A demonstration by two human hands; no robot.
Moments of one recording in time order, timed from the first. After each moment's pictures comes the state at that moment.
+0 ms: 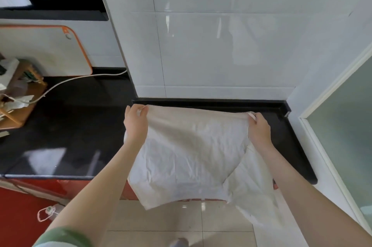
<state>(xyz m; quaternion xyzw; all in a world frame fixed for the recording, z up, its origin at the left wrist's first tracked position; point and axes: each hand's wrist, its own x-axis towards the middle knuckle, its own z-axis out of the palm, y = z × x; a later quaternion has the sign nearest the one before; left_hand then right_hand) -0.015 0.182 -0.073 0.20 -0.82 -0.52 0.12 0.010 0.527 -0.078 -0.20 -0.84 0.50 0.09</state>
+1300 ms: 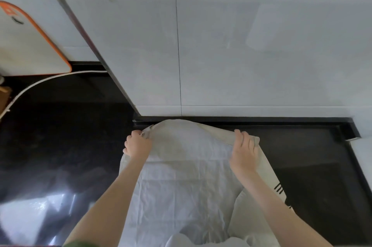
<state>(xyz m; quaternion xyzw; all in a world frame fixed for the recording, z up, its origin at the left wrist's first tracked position) -0.195 0.111 -0.209 0.36 -0.88 -0.27 -0.13 -0.139 0.404 -0.207 -0.11 -0.99 0.09 -0.09</state>
